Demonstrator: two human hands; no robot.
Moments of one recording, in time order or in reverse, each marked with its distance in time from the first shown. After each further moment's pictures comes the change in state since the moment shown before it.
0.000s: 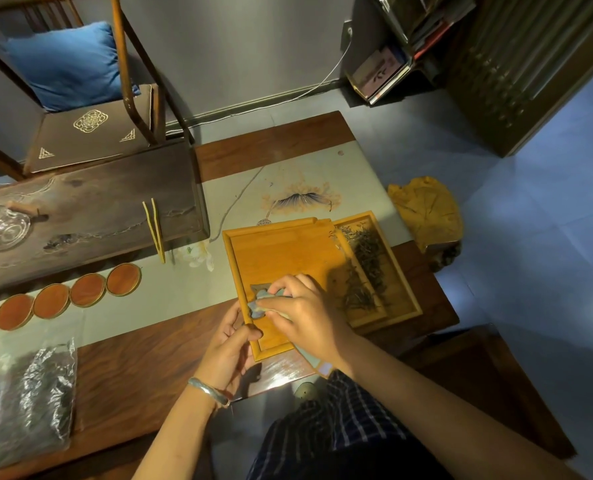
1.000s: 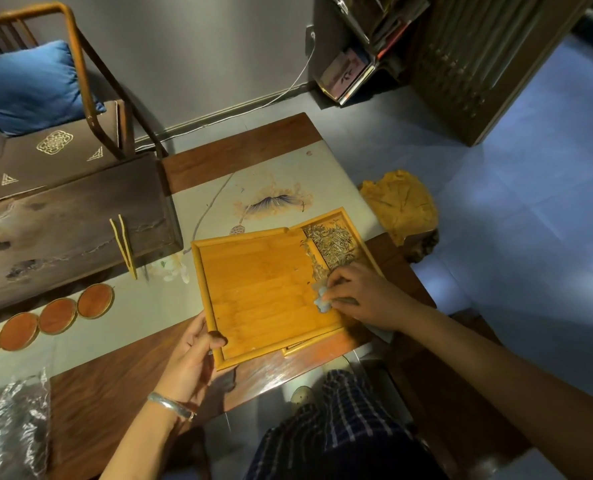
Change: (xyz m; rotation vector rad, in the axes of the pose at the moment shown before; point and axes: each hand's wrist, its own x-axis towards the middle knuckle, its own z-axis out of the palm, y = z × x) left_hand 0.004 0.004 -0.020 0.178 -0.067 0.035; right_hand -0.051 0.094 -0.080 -0.130 -0.249 0.119
